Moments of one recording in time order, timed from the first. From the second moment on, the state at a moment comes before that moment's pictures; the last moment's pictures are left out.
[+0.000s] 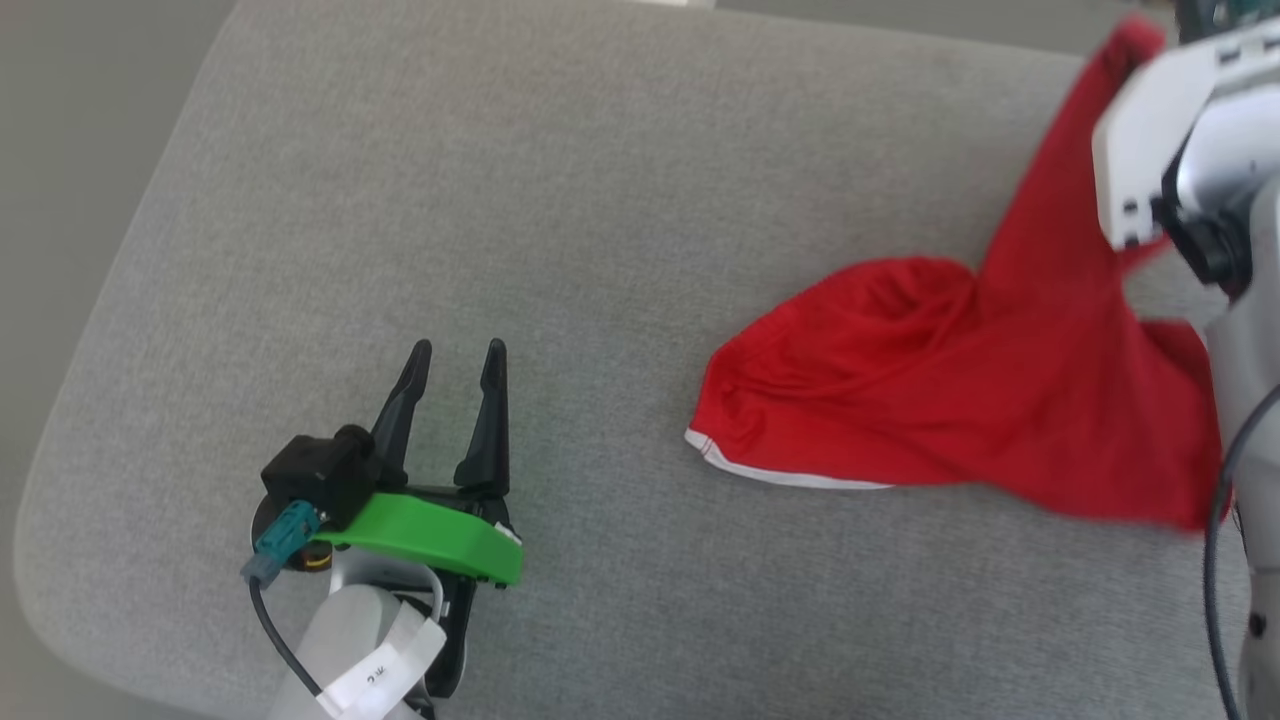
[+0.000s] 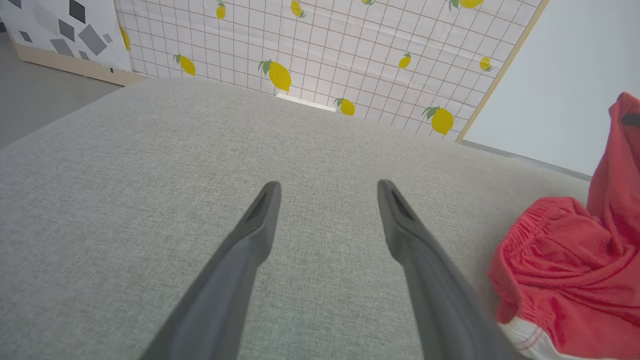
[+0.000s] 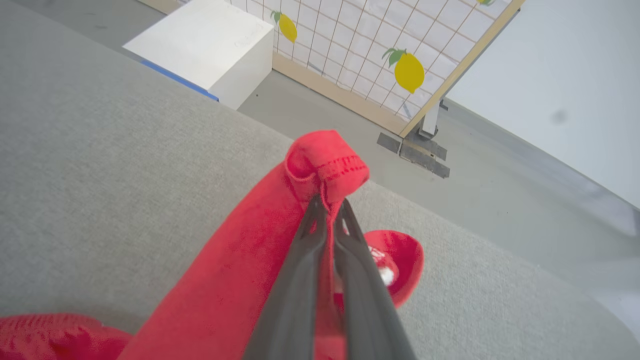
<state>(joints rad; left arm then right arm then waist) -0.22 0.08 -0.18 0.16 -0.38 -0.08 -0.26 -0.87 -0.25 0.03 0.46 -0.06 0.13 0.59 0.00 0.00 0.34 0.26</state>
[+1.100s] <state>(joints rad) -0.13 0.08 -0.15 0.22 -0.35 -0.09 -0.24 -0.26 -0.08 -0.23 0.23 0.26 0.13 0.15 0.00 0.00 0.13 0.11</state>
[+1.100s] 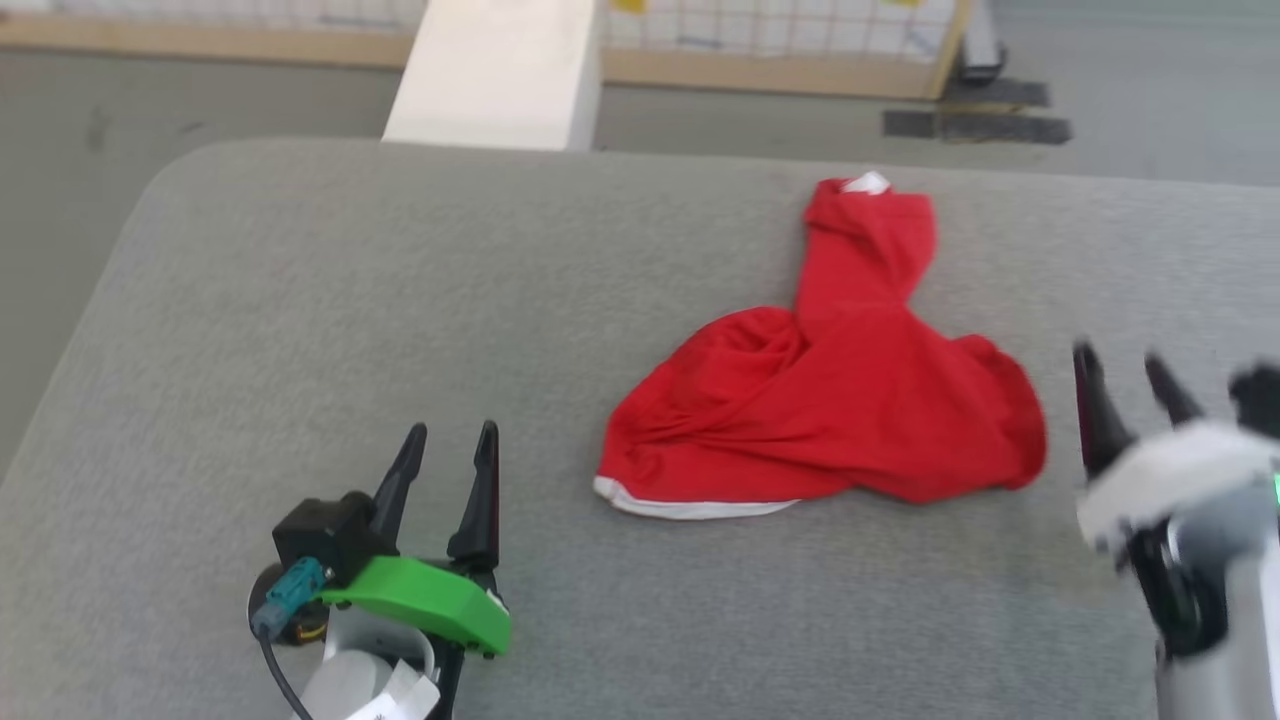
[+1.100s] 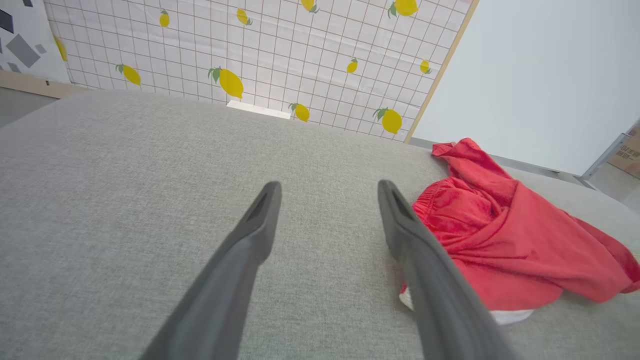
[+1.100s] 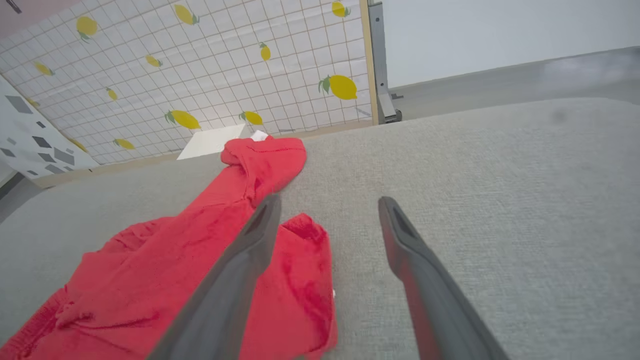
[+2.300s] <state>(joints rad) -0.40 0.07 -0.31 0.36 -0.48 0.09 0.73 -0.10 -0.05 -0.28 0.06 0.32 0.13 0.19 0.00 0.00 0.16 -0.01</state>
